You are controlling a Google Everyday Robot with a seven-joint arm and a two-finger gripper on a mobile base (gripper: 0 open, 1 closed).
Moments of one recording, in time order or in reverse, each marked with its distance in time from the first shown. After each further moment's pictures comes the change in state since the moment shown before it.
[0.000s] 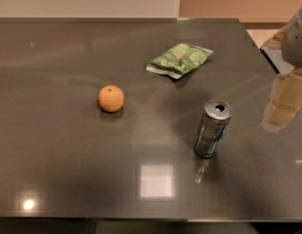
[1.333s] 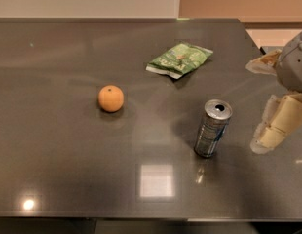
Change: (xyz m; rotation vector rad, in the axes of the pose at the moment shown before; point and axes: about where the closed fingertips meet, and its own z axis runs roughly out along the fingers) arm -0.020 0.039 0.020 -0.105 -0.224 -0.014
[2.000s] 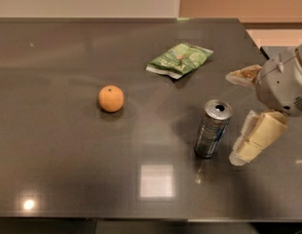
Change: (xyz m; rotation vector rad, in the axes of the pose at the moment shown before) arm -0.015 0.015 0.031 -0.006 -0.111 -0.044
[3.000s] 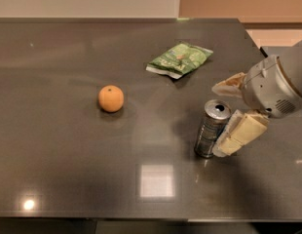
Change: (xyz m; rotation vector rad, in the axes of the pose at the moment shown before) arm -0.003 -0.008 0.027 -0.028 -0.045 0.009
